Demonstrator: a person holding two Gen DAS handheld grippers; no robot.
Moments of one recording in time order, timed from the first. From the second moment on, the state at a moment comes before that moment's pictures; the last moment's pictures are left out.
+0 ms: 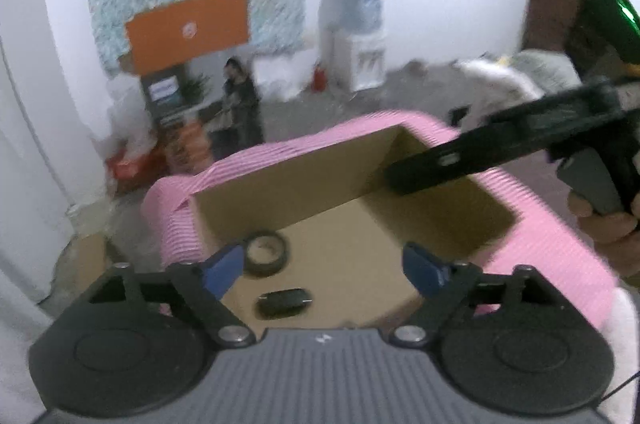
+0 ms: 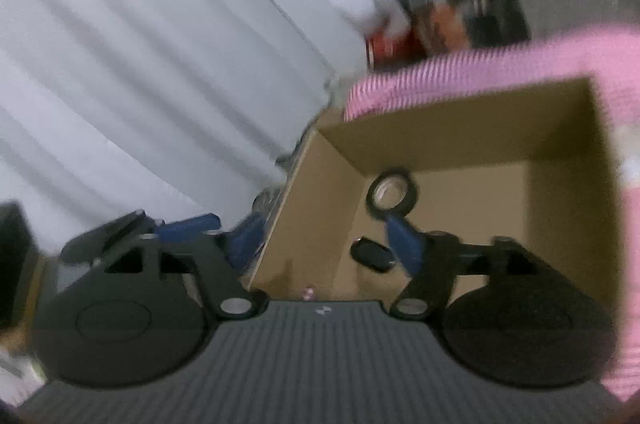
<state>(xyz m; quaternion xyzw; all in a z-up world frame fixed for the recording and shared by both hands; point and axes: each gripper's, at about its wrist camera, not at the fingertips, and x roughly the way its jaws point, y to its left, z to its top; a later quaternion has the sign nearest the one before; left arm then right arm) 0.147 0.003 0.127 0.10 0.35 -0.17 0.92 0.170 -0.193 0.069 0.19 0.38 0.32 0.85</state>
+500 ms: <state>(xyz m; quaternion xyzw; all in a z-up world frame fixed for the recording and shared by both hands) 0.049 -0.069 0.025 0.01 0.39 -0.29 0.87 -0.023 -0.251 0.021 -0.07 0.35 0.10 0.93</state>
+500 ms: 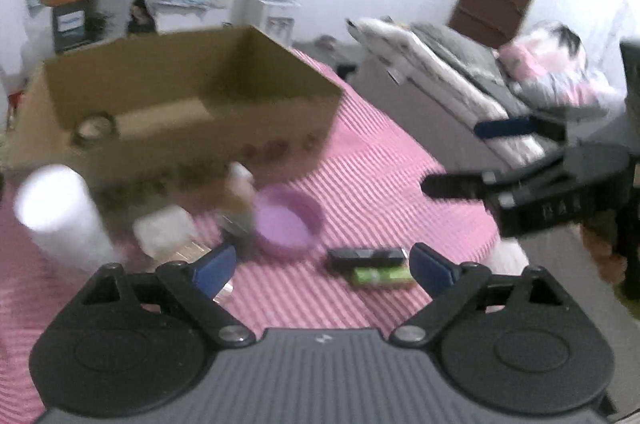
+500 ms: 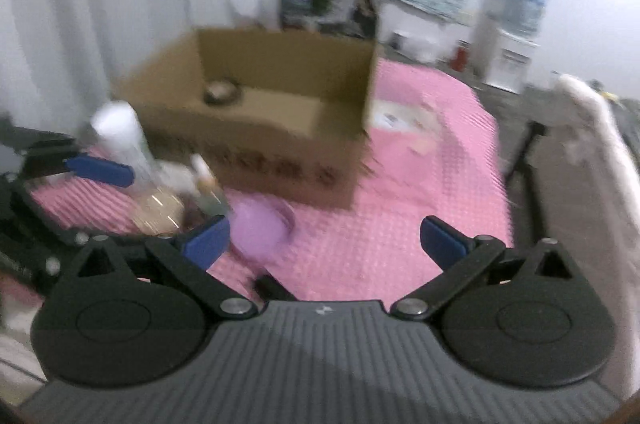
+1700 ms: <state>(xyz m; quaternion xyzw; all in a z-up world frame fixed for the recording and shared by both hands) 0.042 -0.093 -0.053 0.00 0.46 -0.32 0.83 -0.014 -0.253 -0.111 0.21 0.50 0.22 0.81</state>
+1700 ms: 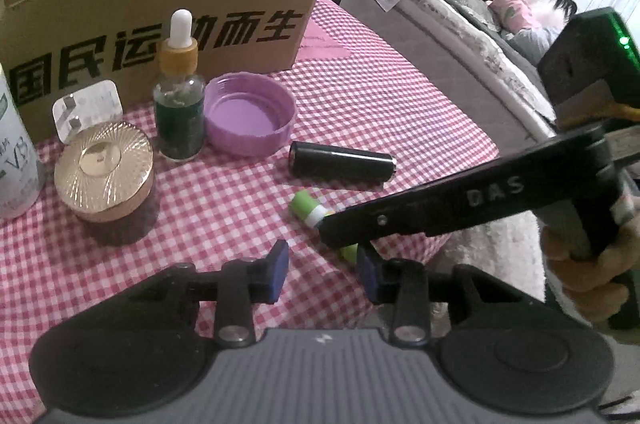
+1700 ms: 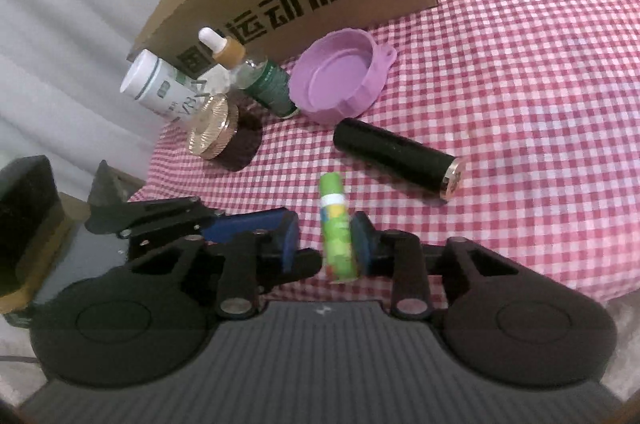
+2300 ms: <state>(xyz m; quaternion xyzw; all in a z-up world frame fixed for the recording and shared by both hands) 0.051 -0.086 -0.058 -0.01 0.46 -0.31 0.83 0.005 -0.230 -0.113 0.21 0.51 0.23 0.80</state>
